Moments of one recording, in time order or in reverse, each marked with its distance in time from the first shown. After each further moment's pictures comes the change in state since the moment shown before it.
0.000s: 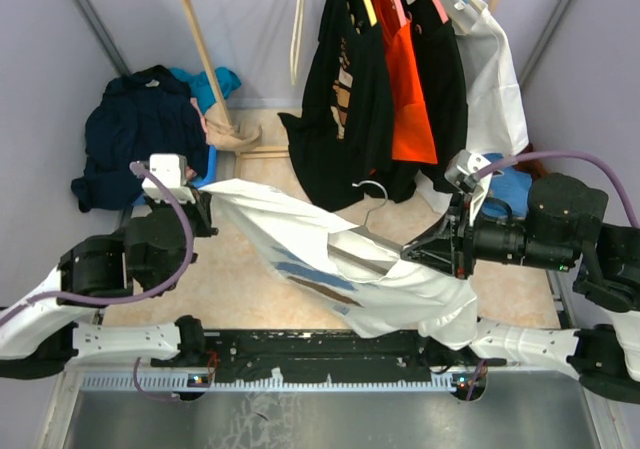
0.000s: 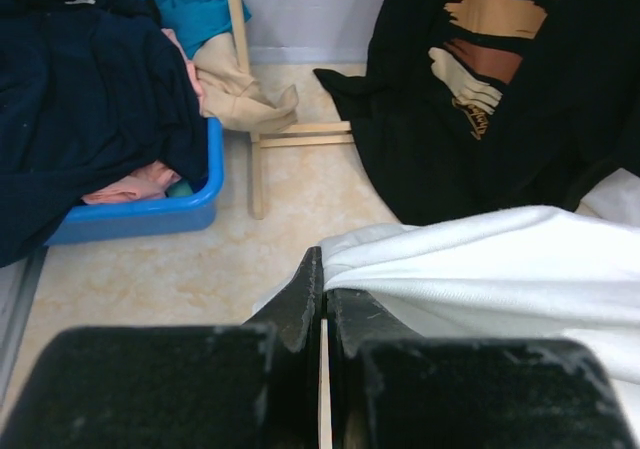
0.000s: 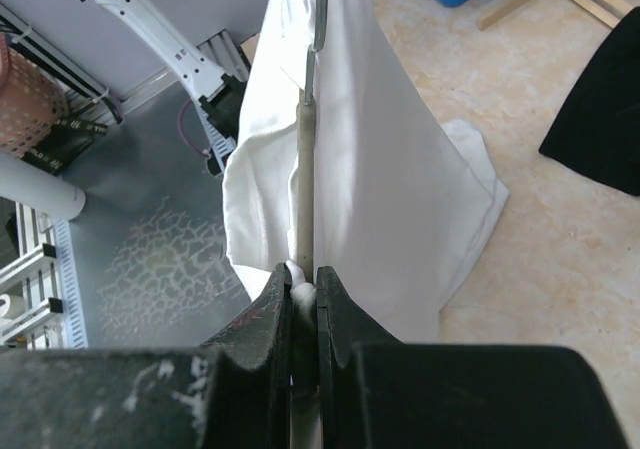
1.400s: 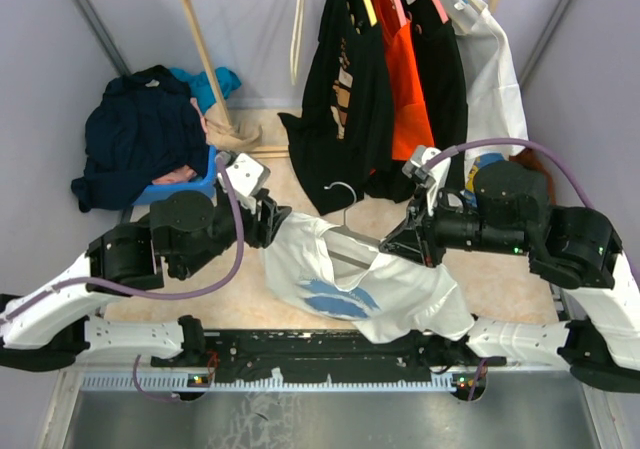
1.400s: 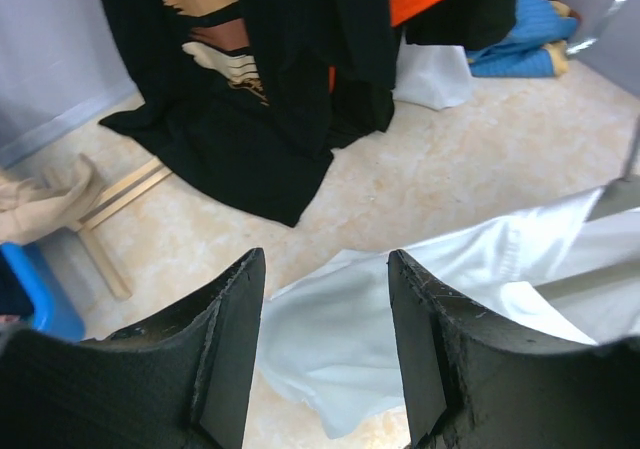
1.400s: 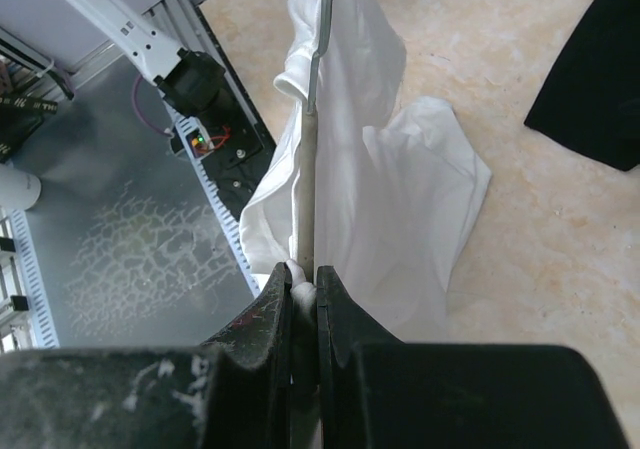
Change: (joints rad) left arm 0.001 0.138 0.066 0.190 0.536 0.339; right arm 0.000 0.084 -0.031 0.012 0.026 -0.025
